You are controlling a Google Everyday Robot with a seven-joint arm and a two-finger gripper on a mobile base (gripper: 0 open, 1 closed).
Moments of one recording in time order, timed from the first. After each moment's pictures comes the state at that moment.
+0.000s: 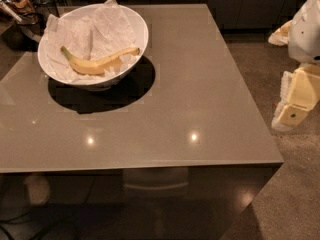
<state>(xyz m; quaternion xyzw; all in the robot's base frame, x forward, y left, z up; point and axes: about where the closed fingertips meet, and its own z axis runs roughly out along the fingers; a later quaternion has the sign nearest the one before) 0.438 -0.217 0.976 -0.60 0.78 -0.03 0.16</state>
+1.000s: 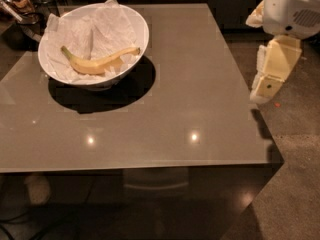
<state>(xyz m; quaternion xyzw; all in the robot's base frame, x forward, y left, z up) 0.478 -0.187 0.994 -0.62 0.76 -0.02 0.16</state>
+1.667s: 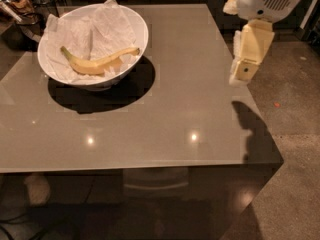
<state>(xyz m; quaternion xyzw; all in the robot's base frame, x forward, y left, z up) 0.510 -0.151 1.005 -0.65 0.74 -0.03 0.17</state>
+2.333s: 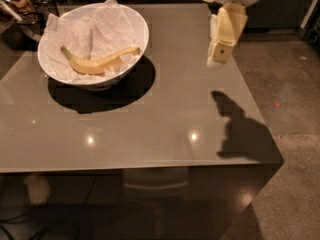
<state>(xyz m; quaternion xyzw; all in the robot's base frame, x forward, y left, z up) 0.545 -0.117 1.016 -0.67 0.71 -0.01 0.19</state>
